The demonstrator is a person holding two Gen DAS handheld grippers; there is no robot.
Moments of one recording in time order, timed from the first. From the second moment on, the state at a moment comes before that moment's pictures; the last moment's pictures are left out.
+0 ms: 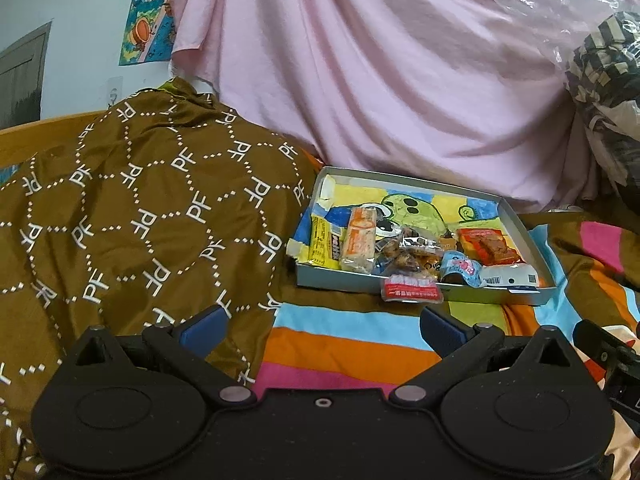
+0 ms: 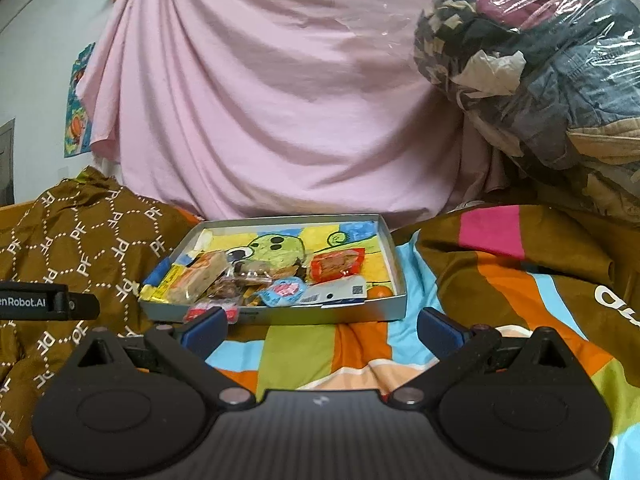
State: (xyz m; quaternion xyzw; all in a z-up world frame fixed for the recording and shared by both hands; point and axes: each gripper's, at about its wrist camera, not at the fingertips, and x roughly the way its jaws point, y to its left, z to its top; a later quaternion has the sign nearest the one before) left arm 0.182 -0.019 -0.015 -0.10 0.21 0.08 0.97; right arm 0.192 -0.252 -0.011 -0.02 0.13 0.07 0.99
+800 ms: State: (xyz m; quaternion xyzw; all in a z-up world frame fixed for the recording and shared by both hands) left arm 0.143 0.013 -0.036 -0.08 0.19 0.06 0.98; right arm 0.144 -0.225 -0.021 -0.04 0.10 0.01 0.99
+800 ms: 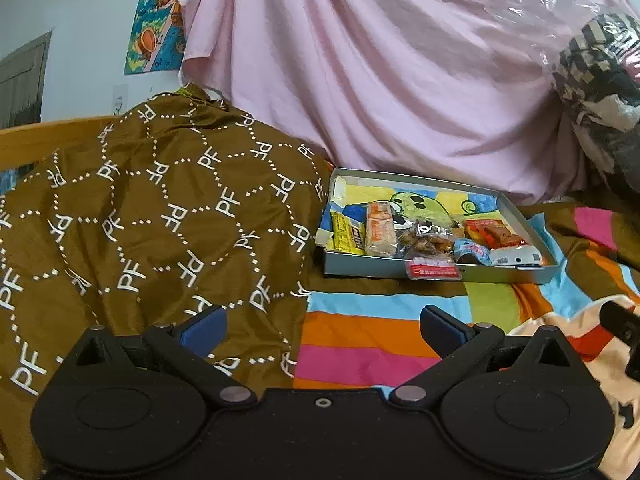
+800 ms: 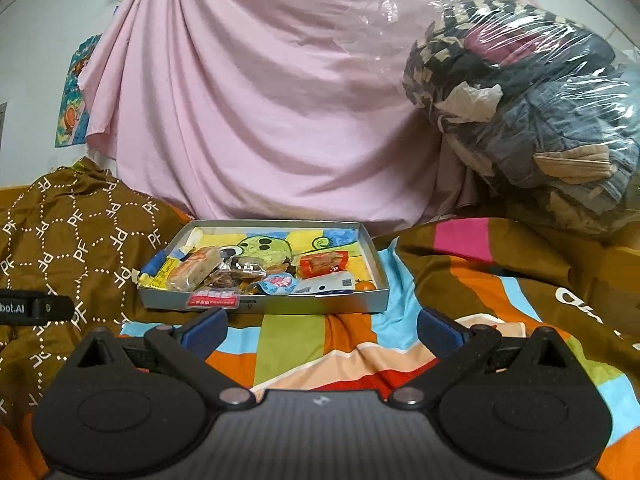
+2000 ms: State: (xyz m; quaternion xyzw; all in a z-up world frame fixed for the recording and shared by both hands) left arm 0.115 0.032 -0.054 -0.07 0.18 0.04 0.98; right arm 0.130 -0.189 -0.044 -0.05 0.14 0.04 0.99
